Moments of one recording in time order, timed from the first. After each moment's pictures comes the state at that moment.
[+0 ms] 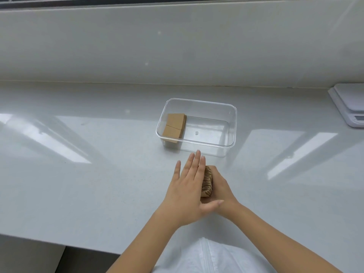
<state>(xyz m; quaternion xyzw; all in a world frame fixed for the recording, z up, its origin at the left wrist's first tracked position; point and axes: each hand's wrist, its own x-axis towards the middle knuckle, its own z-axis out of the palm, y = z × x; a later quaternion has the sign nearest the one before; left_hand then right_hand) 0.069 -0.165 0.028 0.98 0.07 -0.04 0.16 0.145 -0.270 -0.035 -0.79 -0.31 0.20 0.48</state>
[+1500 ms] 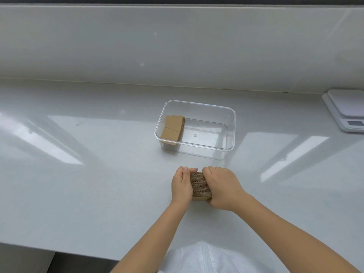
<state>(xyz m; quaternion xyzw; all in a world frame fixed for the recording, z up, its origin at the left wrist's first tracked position) 0.103 -0.158 -0.040 0.63 0.38 0.15 0.66 0.177 -0.261 -0.016 -0.87 -0.49 0.07 0.00</state>
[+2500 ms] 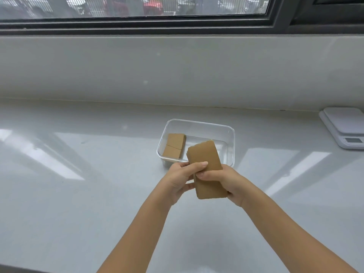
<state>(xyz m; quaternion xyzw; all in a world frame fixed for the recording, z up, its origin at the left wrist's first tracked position) 0.122 -0.113 0.070 0.55 0.26 -0.06 0.79 0.196 -0.249 0.081 -0.64 -0.11 0.48 0.58</state>
